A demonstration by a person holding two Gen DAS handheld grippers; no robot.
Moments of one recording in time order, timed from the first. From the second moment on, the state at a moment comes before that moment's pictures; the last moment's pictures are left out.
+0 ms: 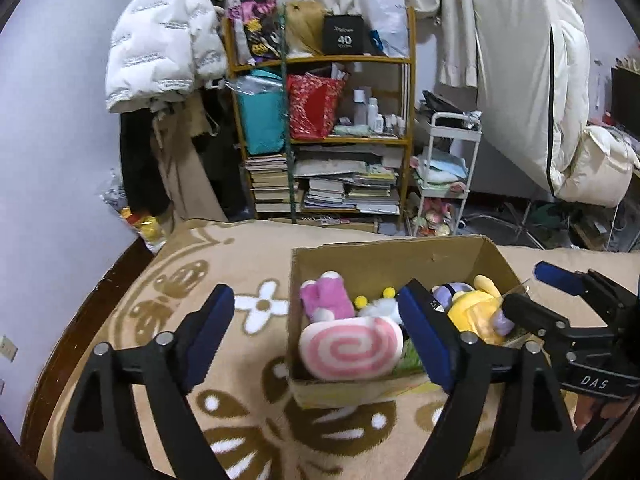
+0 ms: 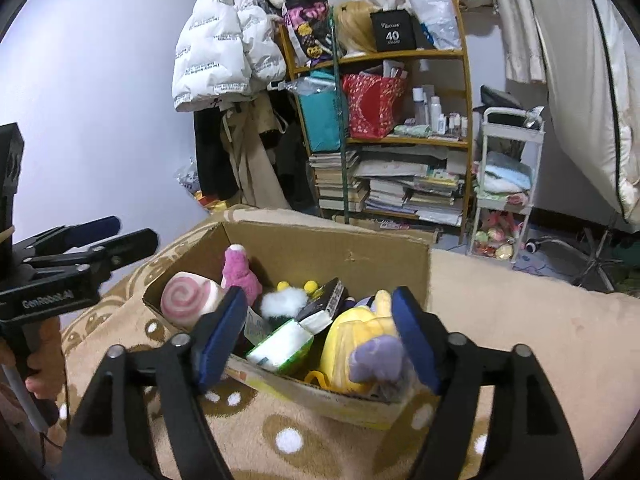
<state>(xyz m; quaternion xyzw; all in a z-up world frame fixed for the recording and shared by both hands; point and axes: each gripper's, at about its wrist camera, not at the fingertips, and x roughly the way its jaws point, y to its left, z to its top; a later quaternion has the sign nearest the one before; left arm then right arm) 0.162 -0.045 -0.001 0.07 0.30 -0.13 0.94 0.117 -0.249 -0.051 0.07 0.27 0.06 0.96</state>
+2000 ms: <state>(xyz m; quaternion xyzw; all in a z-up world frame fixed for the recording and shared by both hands) 0.003 -0.020 0.011 0.08 0.25 -0.11 0.96 -0.027 -0.249 -0.008 0.07 0.23 -0.01 0.97</state>
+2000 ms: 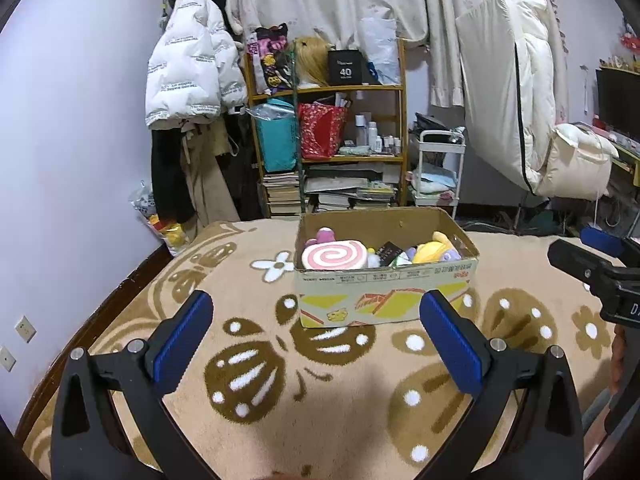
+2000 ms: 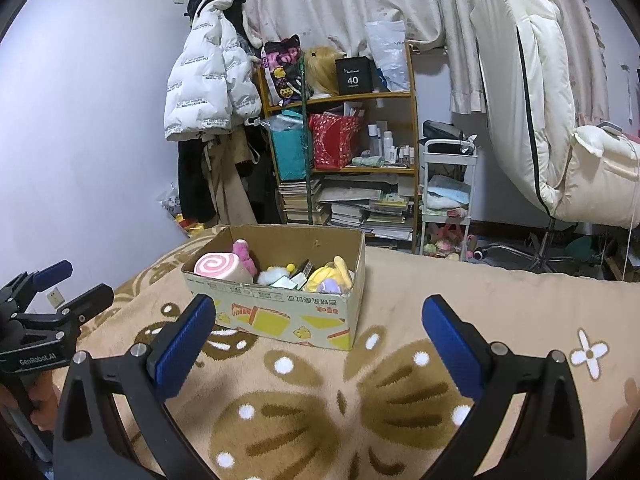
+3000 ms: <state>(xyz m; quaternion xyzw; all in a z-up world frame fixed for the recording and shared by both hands) 0.004 -0.025 0.002 0.09 0.26 -0.12 0.96 -0.030 -0.250 -0.016 0.08 0.24 -0.02 0.97</state>
